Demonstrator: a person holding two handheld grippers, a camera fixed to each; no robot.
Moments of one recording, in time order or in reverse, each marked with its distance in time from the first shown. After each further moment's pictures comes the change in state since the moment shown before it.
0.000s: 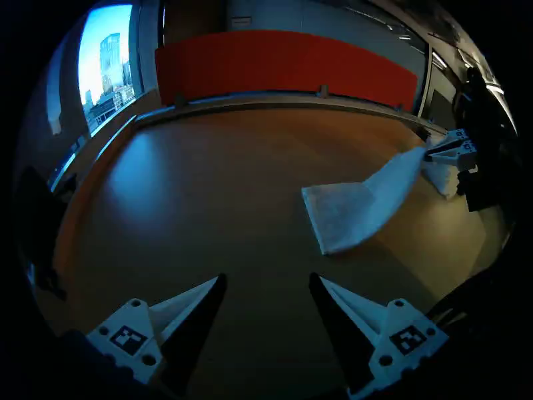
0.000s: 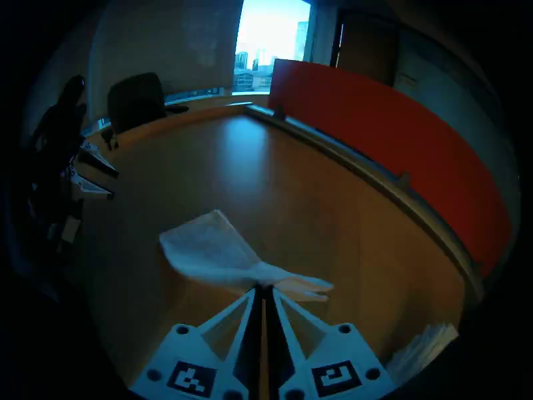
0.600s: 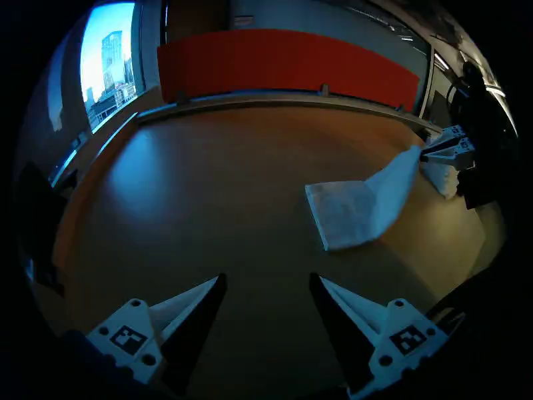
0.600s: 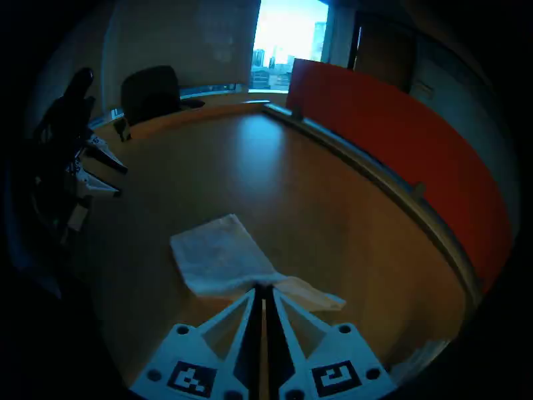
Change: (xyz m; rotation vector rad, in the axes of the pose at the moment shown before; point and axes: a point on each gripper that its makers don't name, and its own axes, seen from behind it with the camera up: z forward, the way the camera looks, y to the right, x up) left arm -0.008 0.002 -0.004 0.004 -0.005 -0.014; right arm 0.013 -0.018 0.010 0.064 -0.013 -0.063
